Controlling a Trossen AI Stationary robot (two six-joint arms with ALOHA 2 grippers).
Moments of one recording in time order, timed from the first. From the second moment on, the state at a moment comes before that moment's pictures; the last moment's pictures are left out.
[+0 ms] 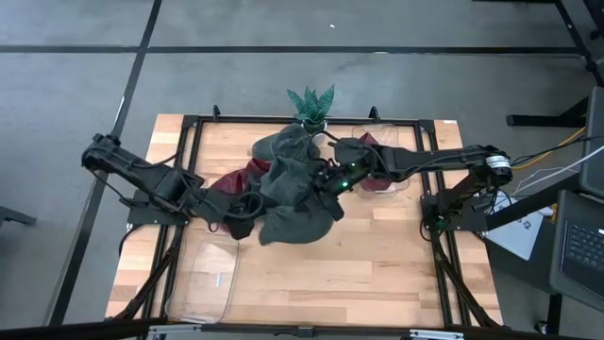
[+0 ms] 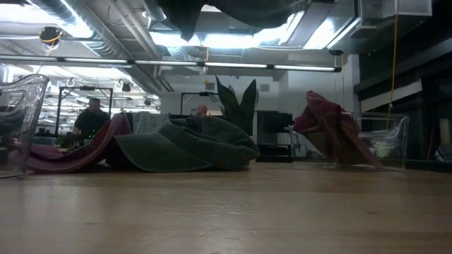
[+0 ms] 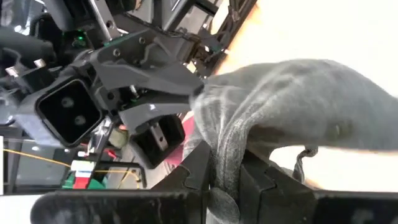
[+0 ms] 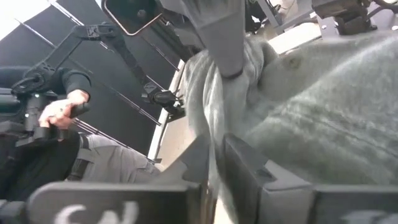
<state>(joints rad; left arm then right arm) -0.44 1.24 1.29 -0.58 -0.57 0.79 0.00 1.54 1.38 -0.10 -0.49 0.59</state>
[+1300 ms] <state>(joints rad) -0.95 1.06 1.35 -1.21 -0.25 -0.37 0.00 1.52 1.38 -0.33 -0.39 0.51</state>
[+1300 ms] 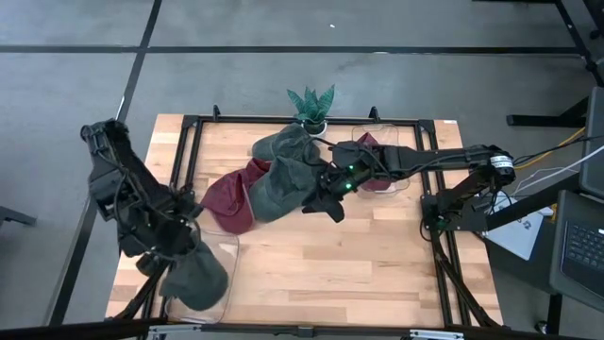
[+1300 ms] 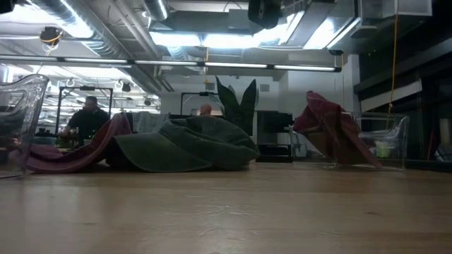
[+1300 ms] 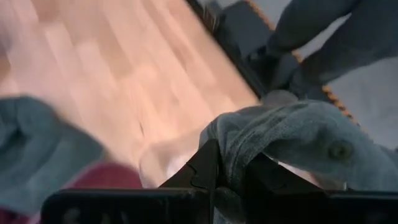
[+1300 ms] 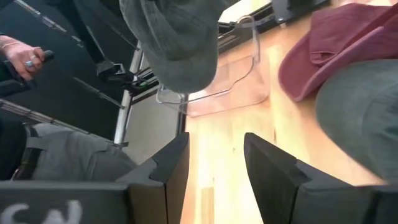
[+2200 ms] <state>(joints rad) -0.98 1.26 1.28 -1.19 -0.25 -0.32 0.00 1.52 1.38 -0.33 -0.35 0.47</state>
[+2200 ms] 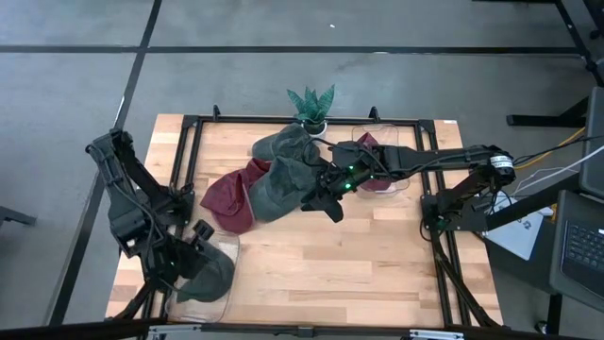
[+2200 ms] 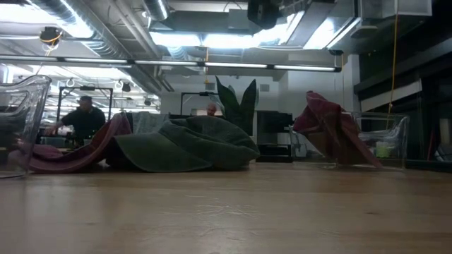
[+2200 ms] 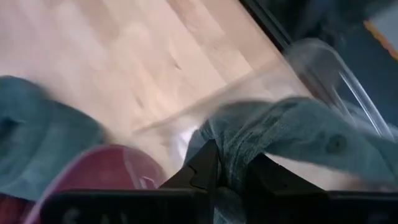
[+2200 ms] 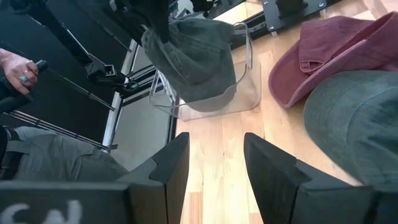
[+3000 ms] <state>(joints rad) -1.01 1.36 1.28 -1.42 -0.08 -0.38 0.00 1.52 1.38 -0.33 -0.35 0.43</state>
